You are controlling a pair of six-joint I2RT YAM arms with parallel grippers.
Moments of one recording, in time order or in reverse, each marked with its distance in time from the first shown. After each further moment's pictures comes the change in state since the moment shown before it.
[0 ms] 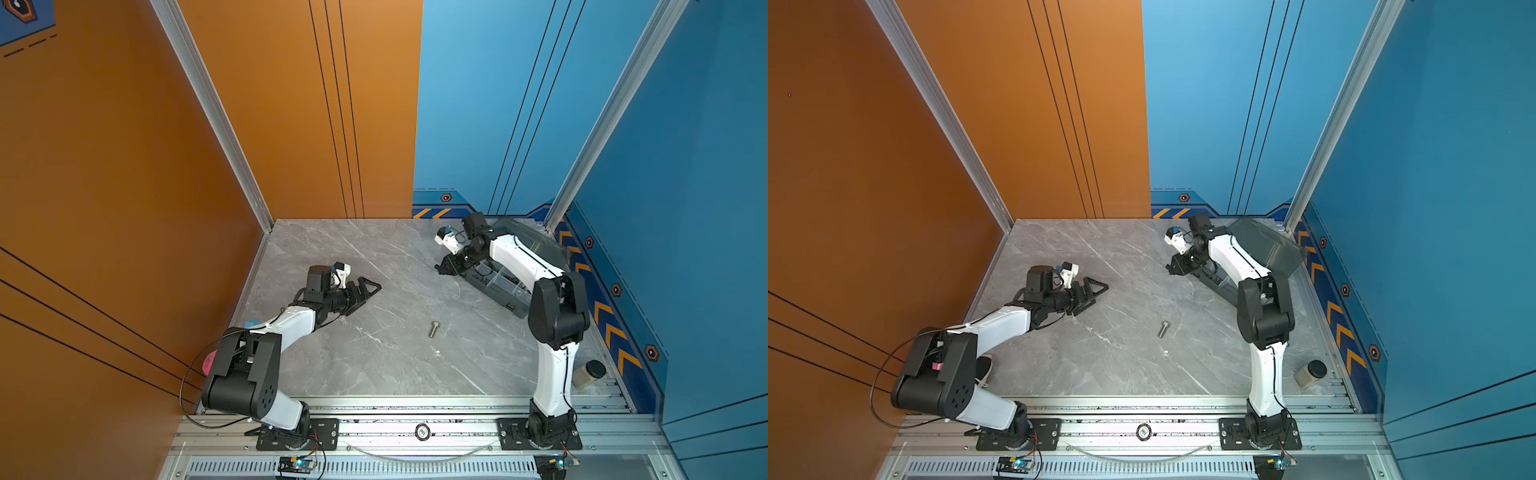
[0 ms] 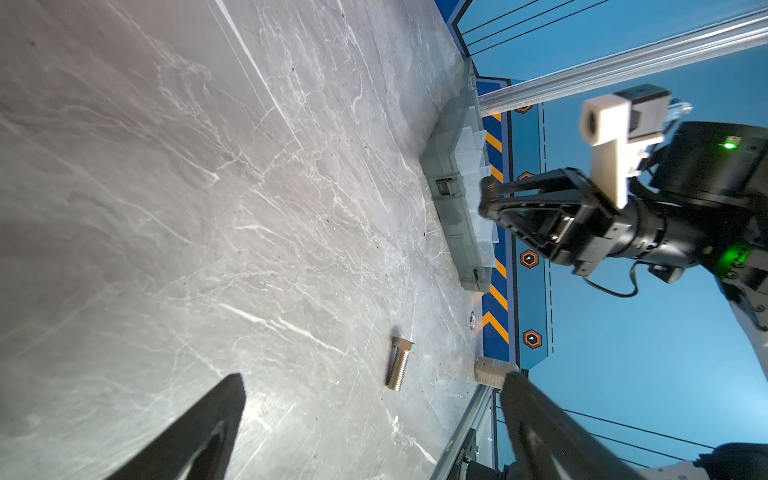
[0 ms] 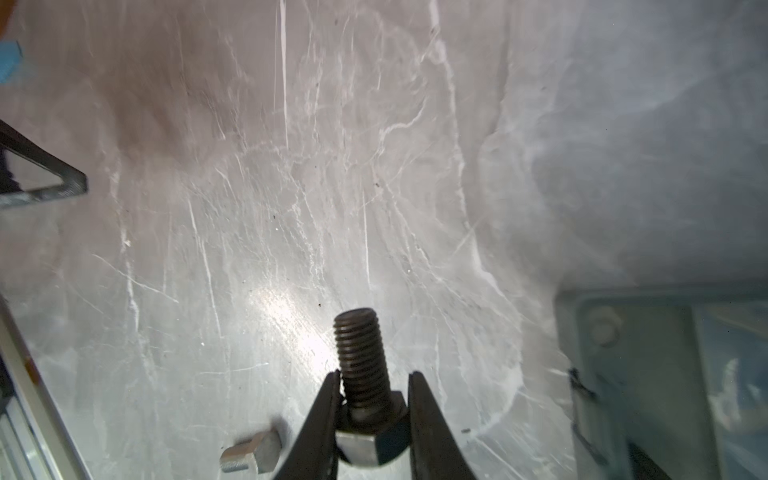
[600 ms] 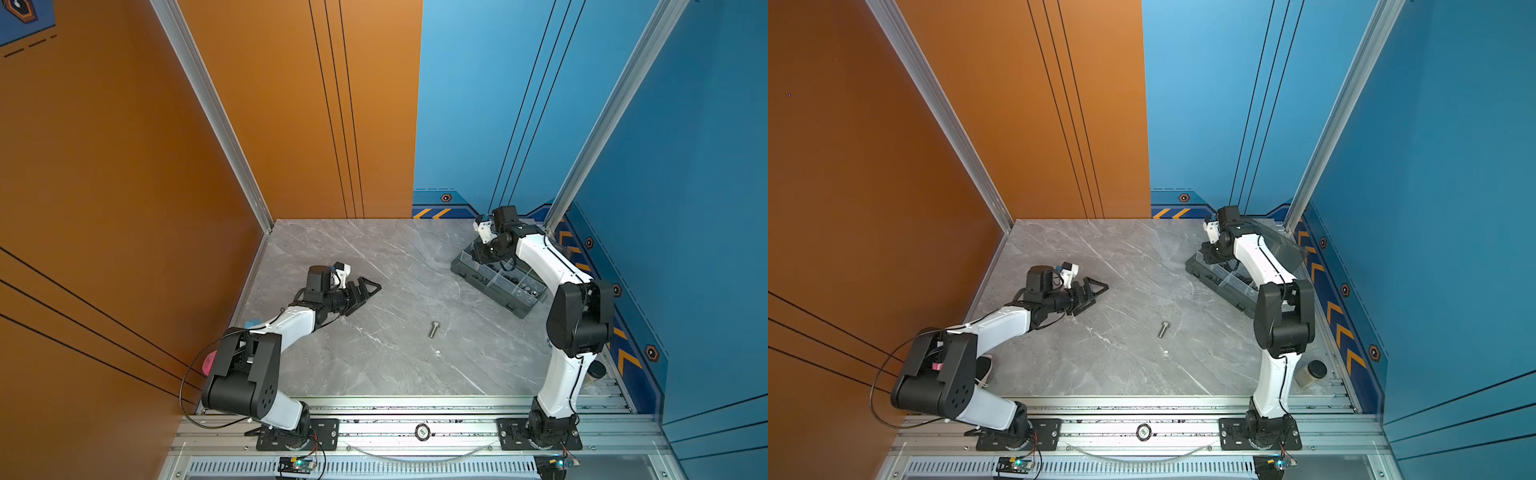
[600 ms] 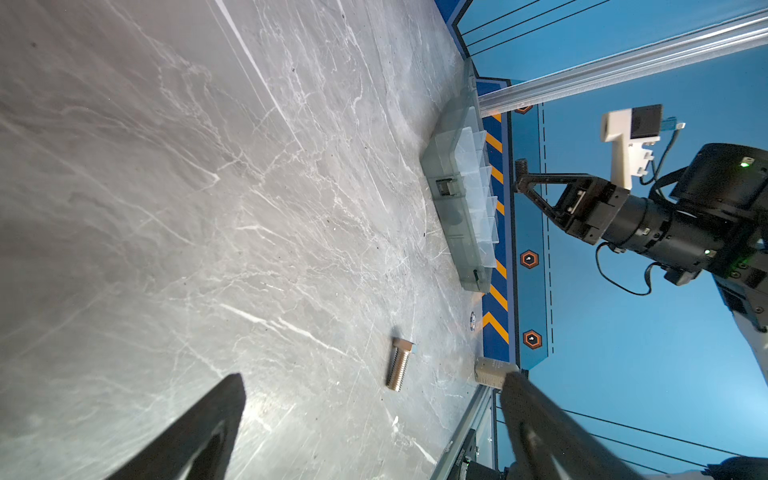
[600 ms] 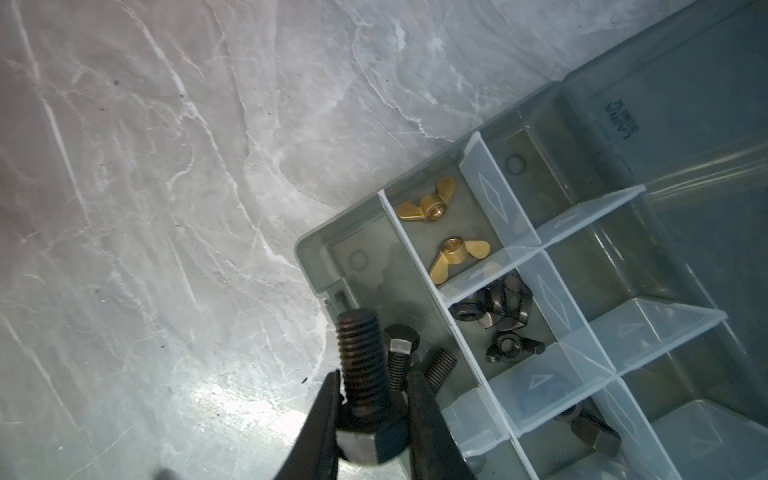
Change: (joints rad) left arm 0.001 0.000 0.000 0.000 0.000 0.000; right arm -0.121 -0.048 -0.062 0.060 0.318 0.141
